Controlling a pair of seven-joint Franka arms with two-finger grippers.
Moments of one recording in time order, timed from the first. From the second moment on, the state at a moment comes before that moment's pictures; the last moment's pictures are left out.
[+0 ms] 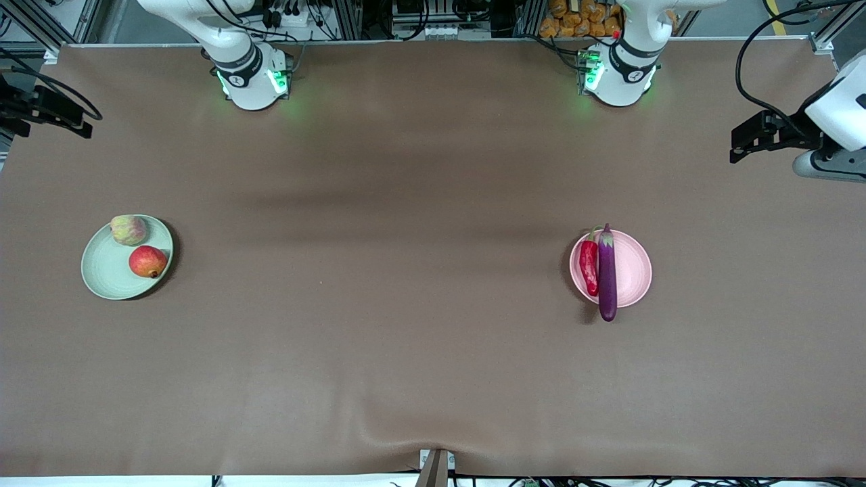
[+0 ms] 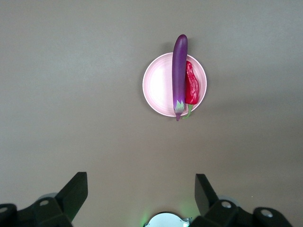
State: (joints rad) left arm -0.04 0.01 -0.05 -1.49 0.02 1.42 0.07; right arm 0.01 -0.07 -0.08 -1.51 0.00 1.30 -0.04
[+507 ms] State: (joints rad) left arm -0.04 0.01 -0.05 -1.49 0.02 1.42 0.07; right arm -0.03 -0.08 -0.08 -1.50 0.00 1.33 -0.13
